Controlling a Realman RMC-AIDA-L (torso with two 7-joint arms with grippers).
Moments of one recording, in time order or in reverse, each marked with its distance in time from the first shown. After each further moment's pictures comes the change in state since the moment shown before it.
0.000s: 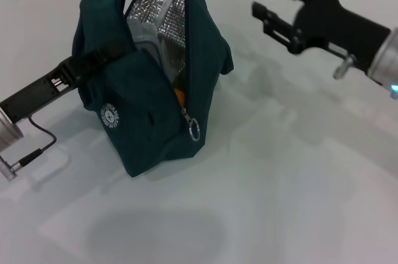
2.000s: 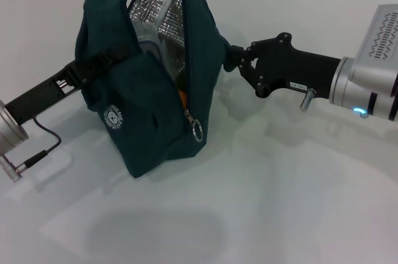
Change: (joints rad) left arm -0.009 0.000 0.005 -0.026 -0.002 0.002 0.038; right arm 0.164 0.041 -0.009 0.235 -0.187 -0.025 0.069
